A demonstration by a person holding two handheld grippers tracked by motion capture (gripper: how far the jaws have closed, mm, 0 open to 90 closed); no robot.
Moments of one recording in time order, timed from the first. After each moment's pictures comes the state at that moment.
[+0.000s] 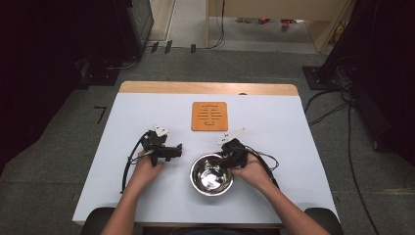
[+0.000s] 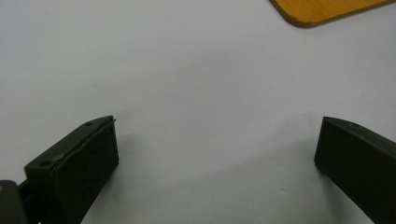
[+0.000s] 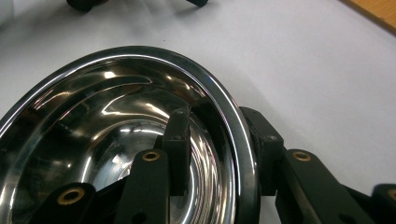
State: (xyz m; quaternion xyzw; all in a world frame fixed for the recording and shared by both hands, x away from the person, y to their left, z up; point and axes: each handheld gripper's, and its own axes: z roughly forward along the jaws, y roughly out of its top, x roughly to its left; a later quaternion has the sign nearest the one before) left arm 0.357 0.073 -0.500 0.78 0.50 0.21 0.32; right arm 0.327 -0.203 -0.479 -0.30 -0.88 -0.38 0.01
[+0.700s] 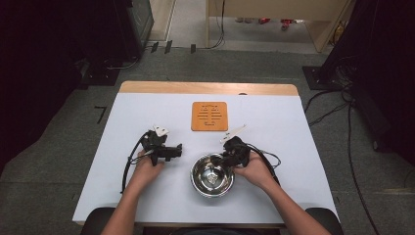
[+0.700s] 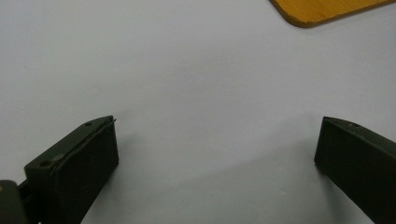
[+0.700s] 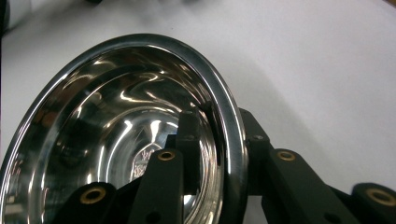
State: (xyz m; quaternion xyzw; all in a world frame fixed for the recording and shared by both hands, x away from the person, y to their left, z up) left arm 0.357 0.073 -0.500 0.78 0.50 0.21 0.32; right arm 0.331 -0.210 -0.473 -0.30 -0.88 -0.36 0.05
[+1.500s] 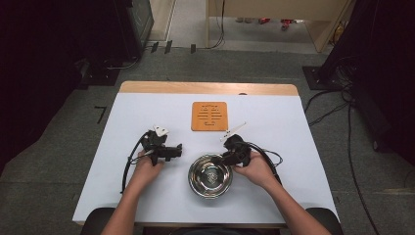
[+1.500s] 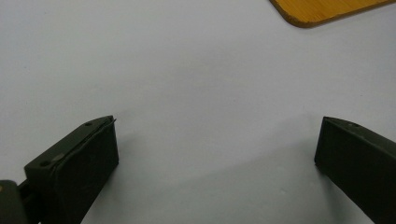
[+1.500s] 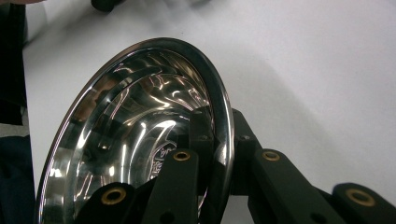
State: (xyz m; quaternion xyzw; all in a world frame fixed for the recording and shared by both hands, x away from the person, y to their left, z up) left arm 0.357 0.073 -0.500 0.78 0.50 0.21 0.32; right arm 0.329 -0.208 -0.460 -0.32 -0.88 -0.35 0.08
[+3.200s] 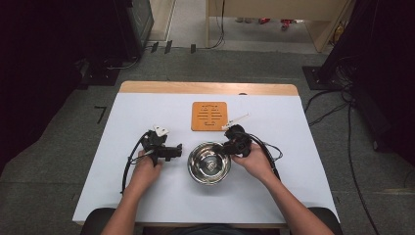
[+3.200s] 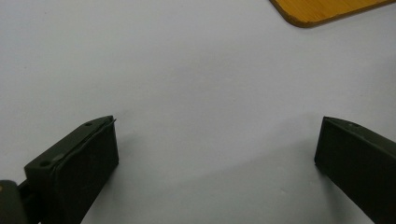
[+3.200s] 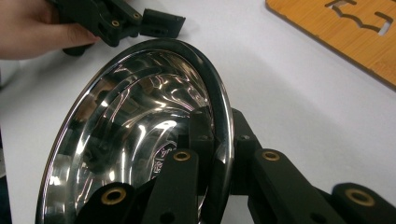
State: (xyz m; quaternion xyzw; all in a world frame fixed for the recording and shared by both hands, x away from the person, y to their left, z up) left arm 0.358 0.073 -0.500 0.78 0.50 0.21 0.32; right arm 0.349 -0.211 -0.446 -0.37 -0.85 -0.36 0.04
